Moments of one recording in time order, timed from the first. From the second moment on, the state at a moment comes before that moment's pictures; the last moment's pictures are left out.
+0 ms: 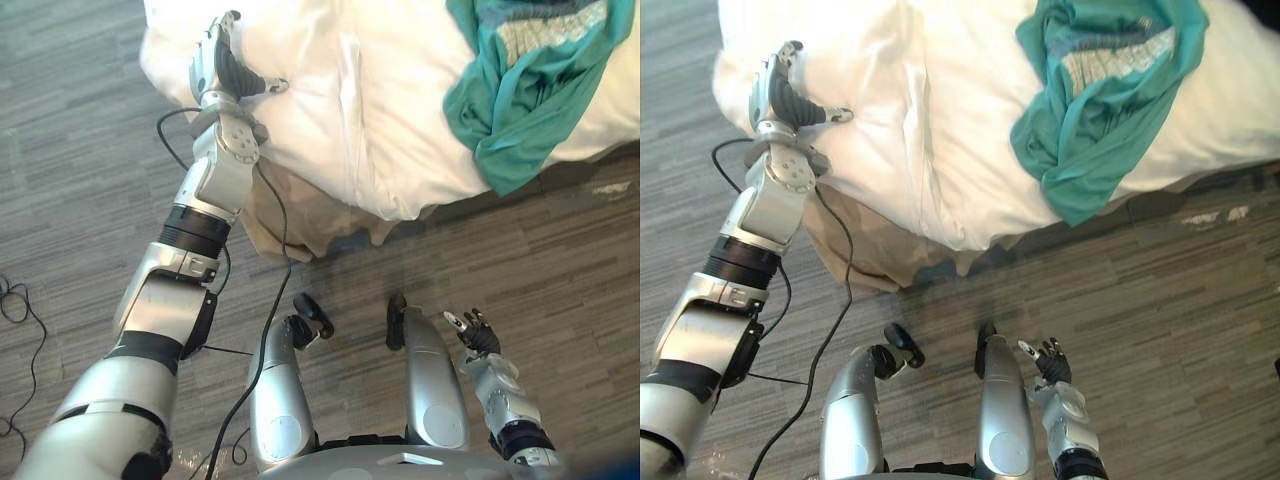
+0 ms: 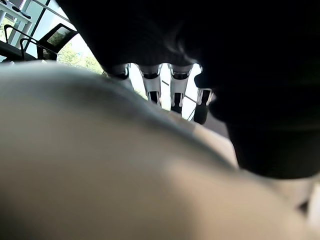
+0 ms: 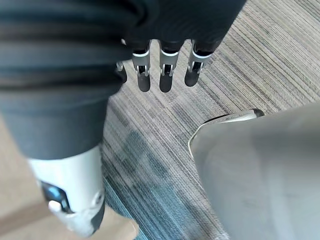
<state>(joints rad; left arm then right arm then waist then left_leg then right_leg) -1.05 0.48 -0.24 0.44 0.35 0.46 0.31 -0.10 -0.10 -0.17 0.72 0.45 -0.03 -0.04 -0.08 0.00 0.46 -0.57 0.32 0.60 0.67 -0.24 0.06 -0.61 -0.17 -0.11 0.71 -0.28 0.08</state>
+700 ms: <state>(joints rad) -0.91 0.55 -0.28 0.37 0.16 0.31 0.16 -0.08 -0.10 -0.16 0.68 0.44 -0.03 -0.09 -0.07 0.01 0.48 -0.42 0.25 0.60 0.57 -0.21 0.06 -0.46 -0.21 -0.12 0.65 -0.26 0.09</state>
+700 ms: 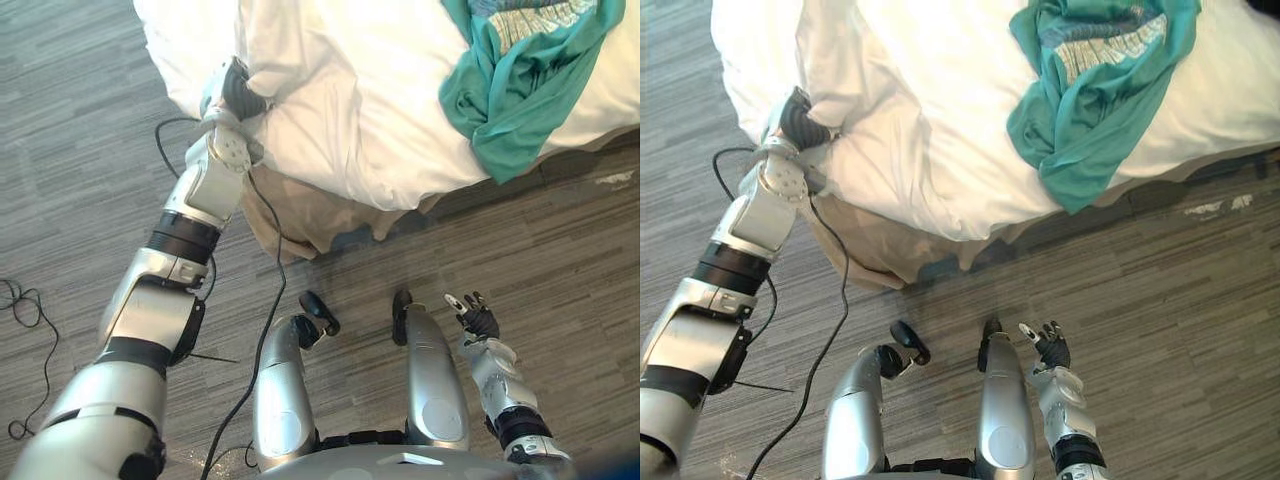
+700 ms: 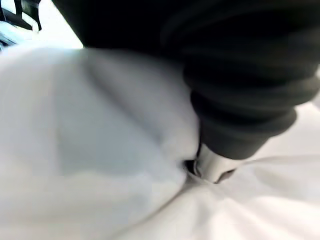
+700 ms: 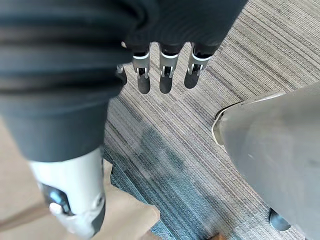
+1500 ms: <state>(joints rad) 0.11 0.37 0.04 0.39 0.00 -0.09 0.07 0.15 -0.06 -0.29 0.91 0.41 0.06 -0.12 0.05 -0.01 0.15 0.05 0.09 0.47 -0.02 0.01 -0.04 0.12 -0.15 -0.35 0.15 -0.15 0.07</state>
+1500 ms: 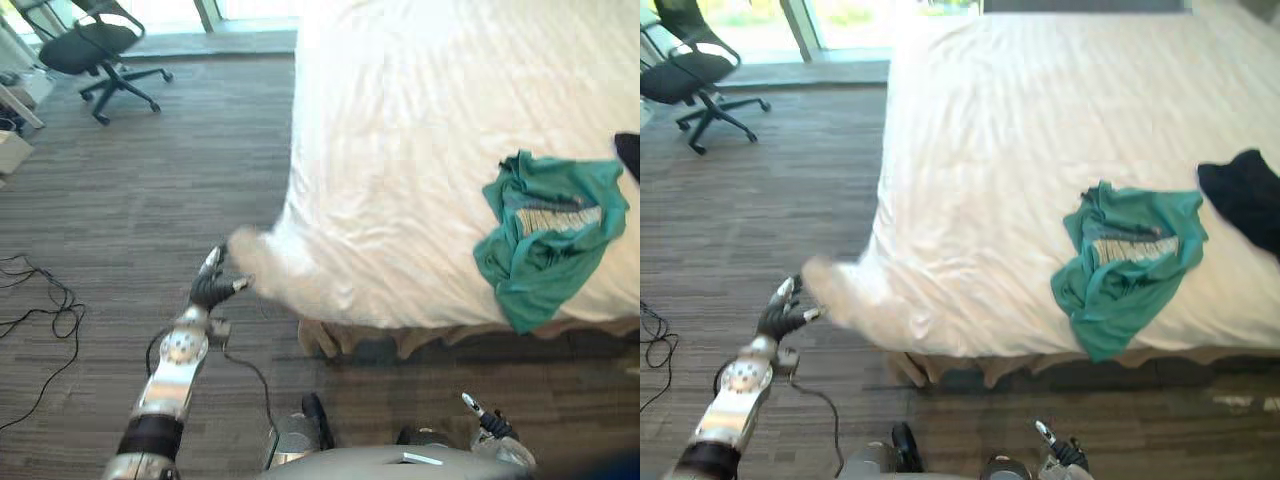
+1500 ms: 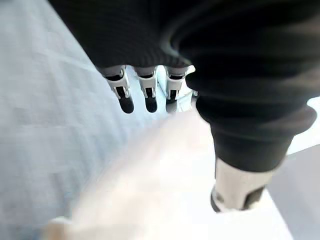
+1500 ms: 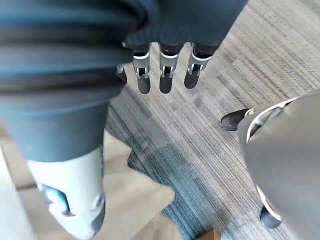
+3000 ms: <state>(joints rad) 0.28 0.10 0.12 0.81 0.06 -0.08 0.05 0.03 -0.24 -0.05 0.09 0.29 -0.38 0.30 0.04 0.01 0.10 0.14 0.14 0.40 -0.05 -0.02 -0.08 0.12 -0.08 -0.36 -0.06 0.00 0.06</state>
